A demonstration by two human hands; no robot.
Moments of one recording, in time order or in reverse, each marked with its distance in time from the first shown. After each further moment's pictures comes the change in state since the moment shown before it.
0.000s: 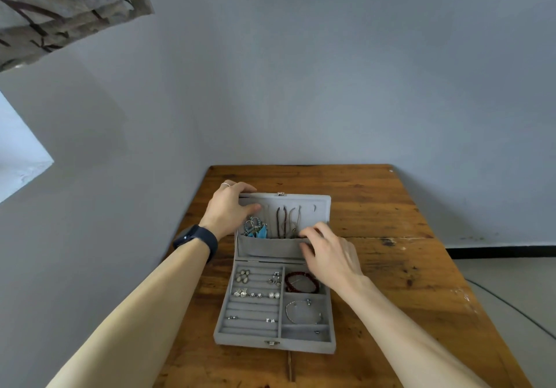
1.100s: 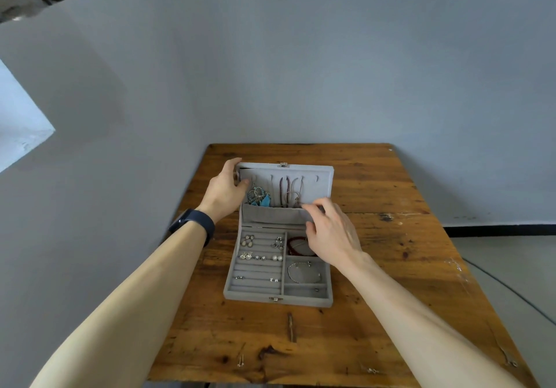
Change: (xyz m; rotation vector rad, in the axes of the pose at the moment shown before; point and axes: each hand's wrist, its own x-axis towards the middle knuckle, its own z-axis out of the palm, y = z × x) left_hand -0.014 -0.015 0.003 -0.208 -0.016 -0.087; right_hand -0.008 -0.001 0.004 0.050 -0.038 0.063
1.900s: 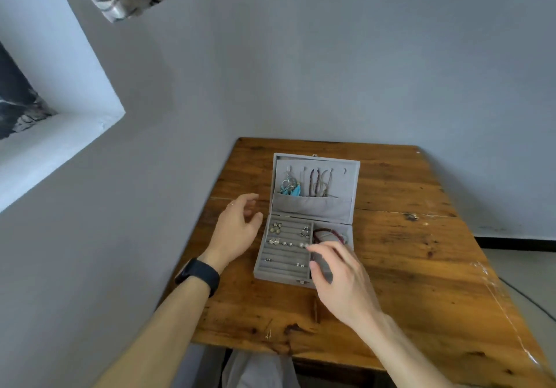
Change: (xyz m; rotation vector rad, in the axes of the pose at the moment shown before) left_hand -0.108 -0.037 -0.010 -0.059 0.063 -0.024; right_hand -0.100 -0.066 -0.006 0.367 0.020 -0.031
